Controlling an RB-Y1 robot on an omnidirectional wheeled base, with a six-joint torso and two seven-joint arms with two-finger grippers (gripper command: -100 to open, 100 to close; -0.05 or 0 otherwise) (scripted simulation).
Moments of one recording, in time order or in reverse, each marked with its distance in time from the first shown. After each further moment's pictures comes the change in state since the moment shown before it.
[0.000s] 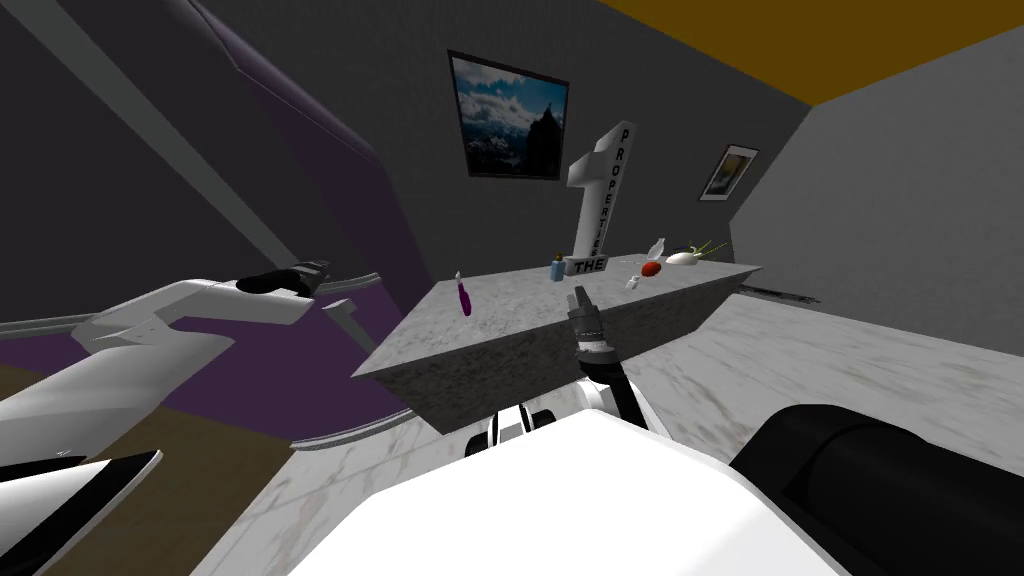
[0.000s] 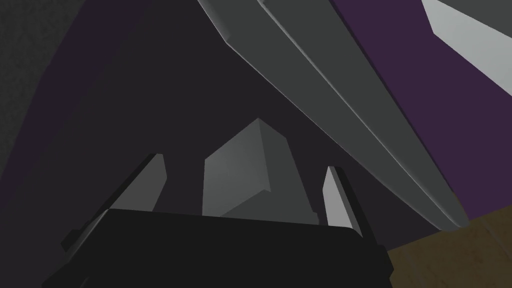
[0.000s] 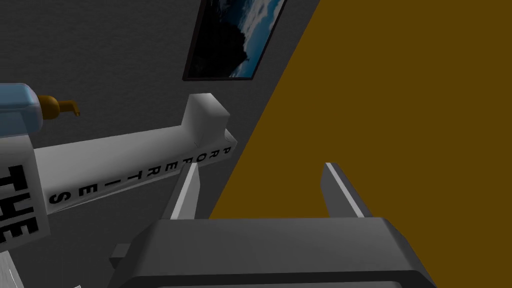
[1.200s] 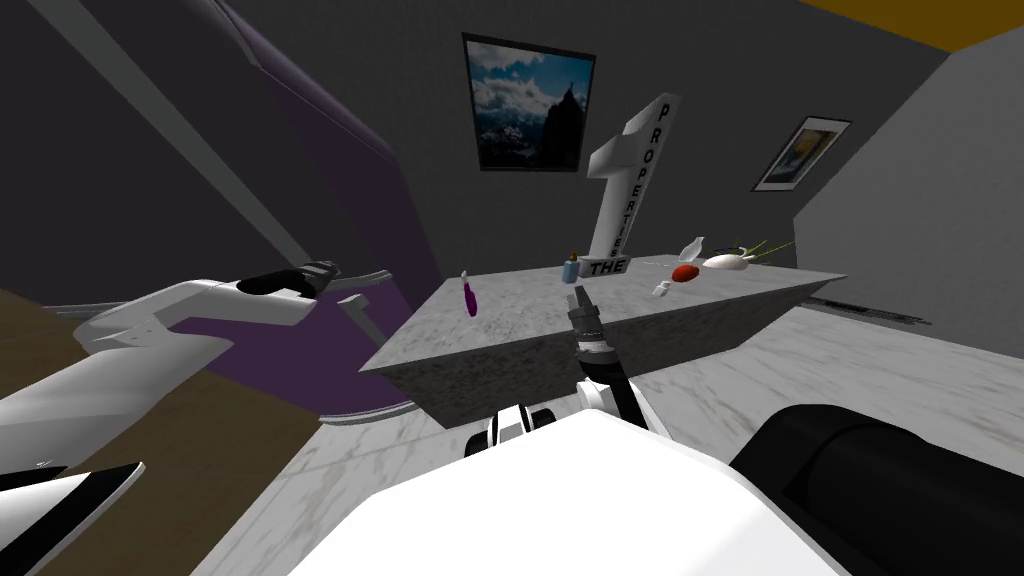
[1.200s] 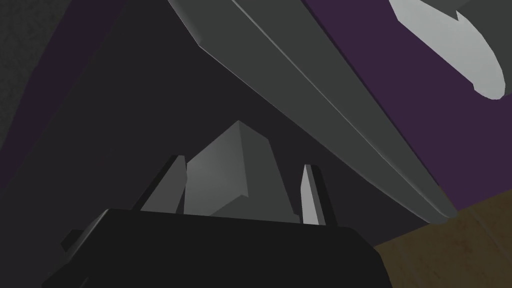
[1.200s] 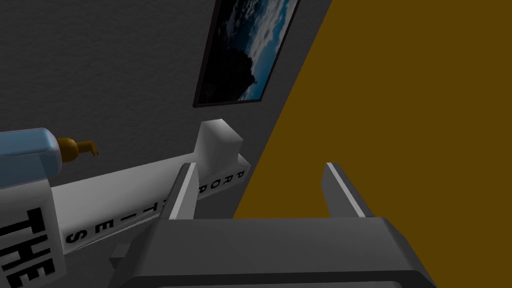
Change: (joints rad) left arm 0.027 0.020 -0.020 -0.064 0.063 -0.019 -0.008; right arm 0.001 0.000 0.000 0.000 0.000 0.000 0.000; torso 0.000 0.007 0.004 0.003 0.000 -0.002
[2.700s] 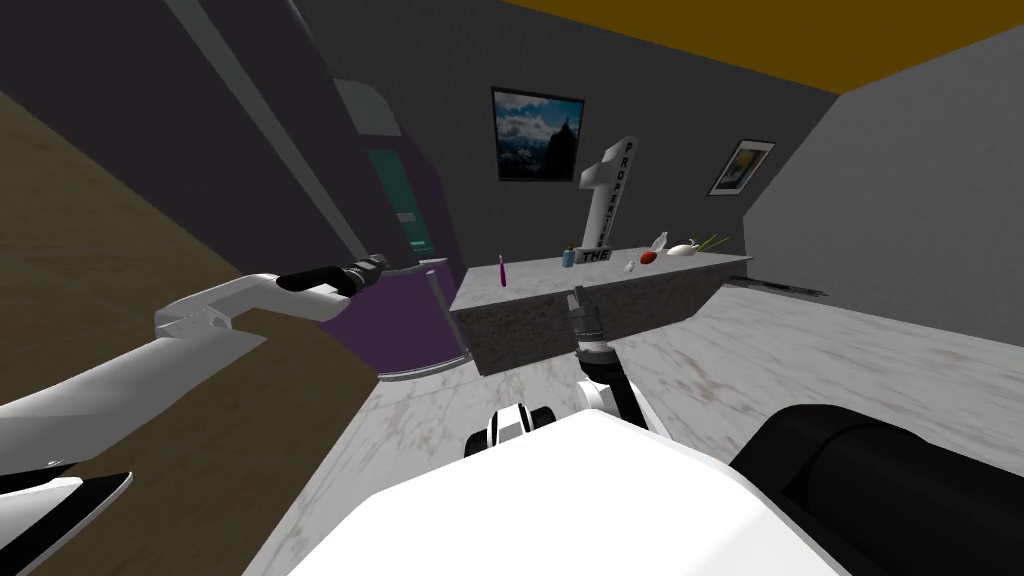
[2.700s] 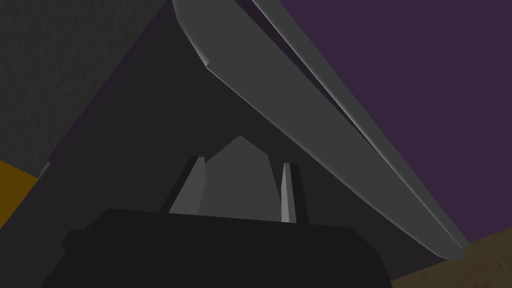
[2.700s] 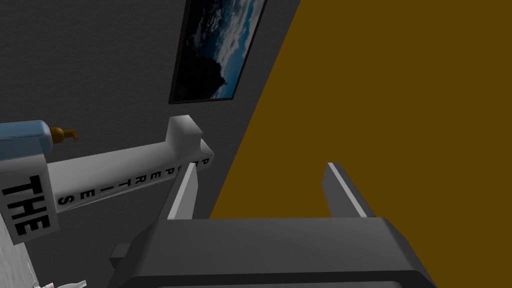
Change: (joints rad) left arm -0.017 0.025 -0.144 -0.253 0.205 -0.041 -0.016; right arm -0.001 -0.001 0.000 0.000 0.000 0.000 0.000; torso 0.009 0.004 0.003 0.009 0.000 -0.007
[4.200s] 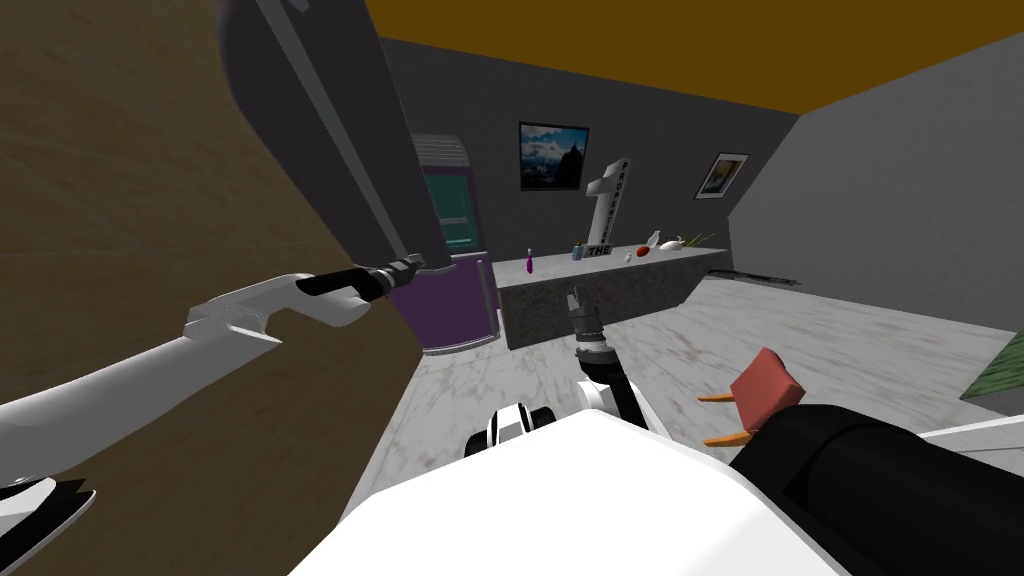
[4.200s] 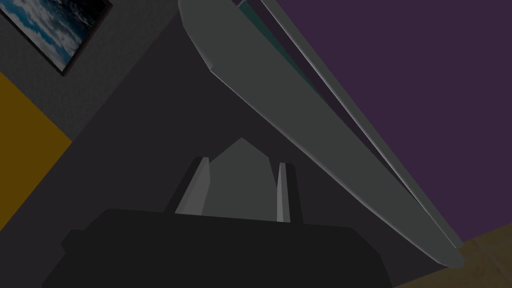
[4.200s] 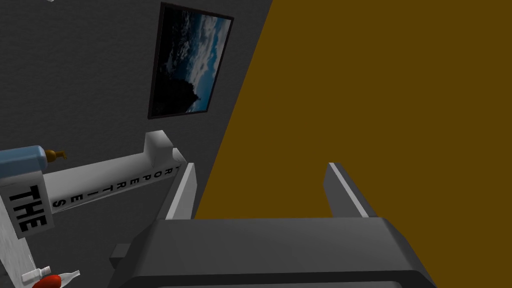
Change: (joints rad) left arm -0.010 0.045 -0.113 -0.272 0.151 -0.061 0.008; right arm 0.001 0.000 0.000 0.000 0.000 0.000 0.000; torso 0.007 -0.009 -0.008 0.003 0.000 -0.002
